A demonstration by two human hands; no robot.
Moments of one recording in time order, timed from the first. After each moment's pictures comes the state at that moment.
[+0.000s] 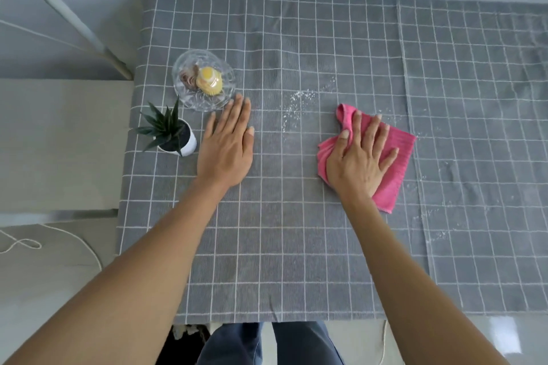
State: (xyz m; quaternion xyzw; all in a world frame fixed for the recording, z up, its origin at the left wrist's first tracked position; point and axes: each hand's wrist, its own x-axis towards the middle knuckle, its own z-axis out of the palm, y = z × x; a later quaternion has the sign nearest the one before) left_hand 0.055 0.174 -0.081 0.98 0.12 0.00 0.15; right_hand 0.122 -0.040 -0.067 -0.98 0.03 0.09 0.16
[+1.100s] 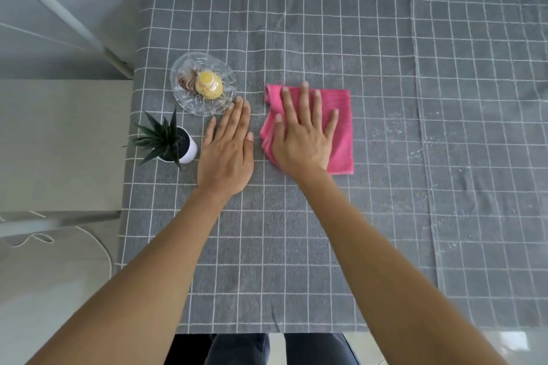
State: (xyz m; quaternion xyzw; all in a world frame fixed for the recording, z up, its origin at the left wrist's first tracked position) left_hand 0.057 0.171 -0.077 0.98 0.14 -0.02 0.11; right_hand 0.140 0.047 -0.068 -0.97 -0.17 0.11 0.13
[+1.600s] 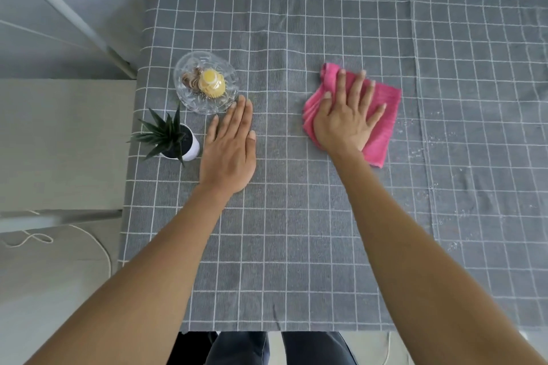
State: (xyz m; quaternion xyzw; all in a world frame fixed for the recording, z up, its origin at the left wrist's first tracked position) left_hand 0.057 0.172 -0.077 0.98 0.14 -0.02 0.11; right_hand 0.190 0.015 -0.070 -0.99 -0.03 0.10 0.13
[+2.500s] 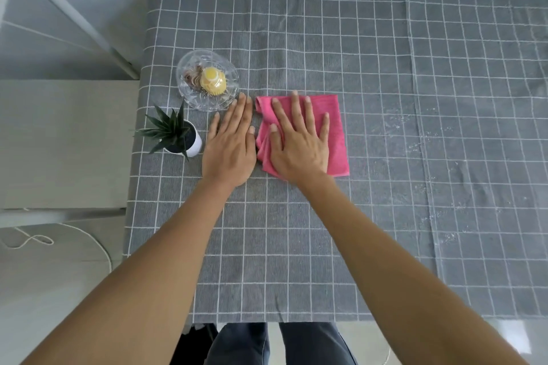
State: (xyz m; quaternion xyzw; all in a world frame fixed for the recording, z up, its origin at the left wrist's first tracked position) left_hand 0.057 0.173 -0.081 0.98 0.14 0.00 0.12; right_hand 0.118 0.044 -0.068 -0.96 -0.24 0.12 0.13
